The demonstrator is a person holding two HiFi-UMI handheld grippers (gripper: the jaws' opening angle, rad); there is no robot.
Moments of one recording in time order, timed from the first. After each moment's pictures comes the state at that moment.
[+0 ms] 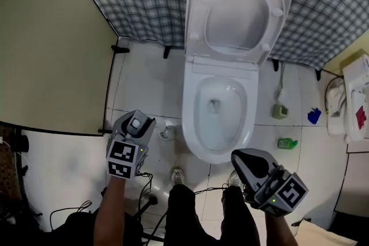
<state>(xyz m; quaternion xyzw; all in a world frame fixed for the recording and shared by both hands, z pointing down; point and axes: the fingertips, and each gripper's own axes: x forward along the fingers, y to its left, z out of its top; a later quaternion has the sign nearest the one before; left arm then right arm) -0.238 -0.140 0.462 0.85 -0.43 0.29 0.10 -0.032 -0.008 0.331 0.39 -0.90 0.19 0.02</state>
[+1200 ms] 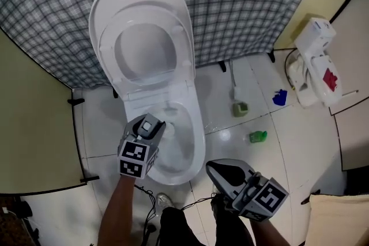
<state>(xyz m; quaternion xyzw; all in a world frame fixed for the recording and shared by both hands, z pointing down) 0.037 -0.176 0.432 0.93 -0.26 0.25 0.06 0.090 0.007 0.300 0.50 -0.84 0.19 -0.02</state>
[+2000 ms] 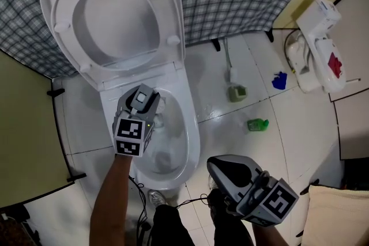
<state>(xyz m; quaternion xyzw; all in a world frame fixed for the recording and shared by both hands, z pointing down) 0.107 -0.251 0.526 0.94 -0.28 0.21 0.03 0.129 -0.024 0.373 0.54 -0.82 0.21 -0.02</state>
